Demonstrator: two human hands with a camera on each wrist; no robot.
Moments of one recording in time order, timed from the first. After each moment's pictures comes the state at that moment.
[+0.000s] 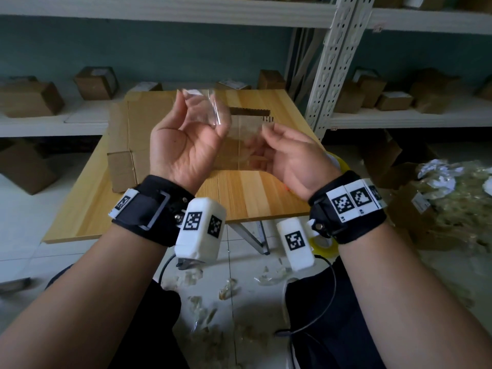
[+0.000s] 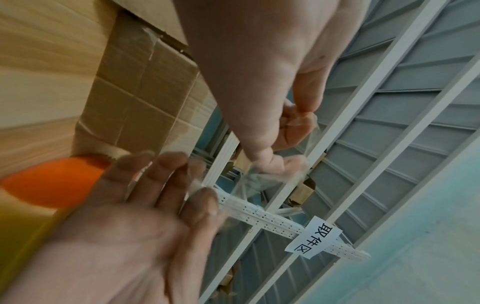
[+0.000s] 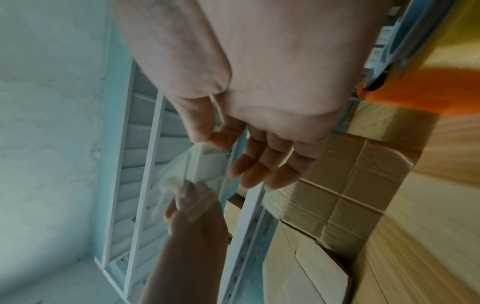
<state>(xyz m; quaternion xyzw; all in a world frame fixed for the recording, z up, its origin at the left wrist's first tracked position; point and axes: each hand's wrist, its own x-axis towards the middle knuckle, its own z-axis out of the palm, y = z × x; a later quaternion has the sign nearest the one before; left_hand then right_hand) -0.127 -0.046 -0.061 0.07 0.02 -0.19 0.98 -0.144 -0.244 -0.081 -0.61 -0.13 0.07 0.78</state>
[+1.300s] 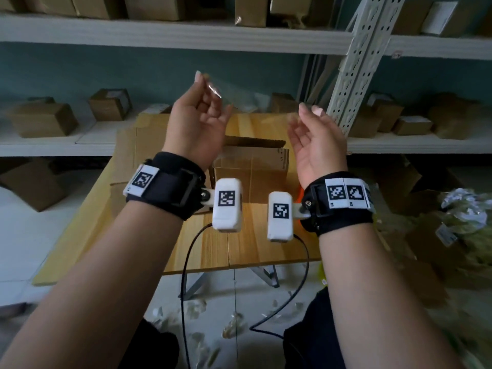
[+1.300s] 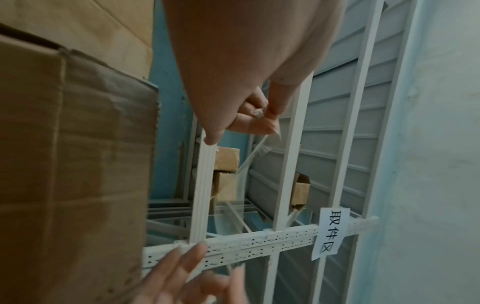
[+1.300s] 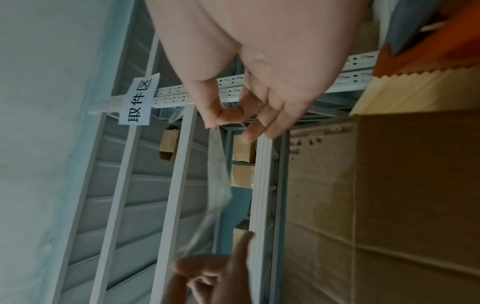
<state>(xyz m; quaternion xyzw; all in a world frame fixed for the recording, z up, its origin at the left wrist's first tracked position) -0.015 -0.049 -0.037 0.27 -0.04 -0.03 0.96 -0.058 -0.238 -0.061 -0.44 0.04 -0.20 0.87</state>
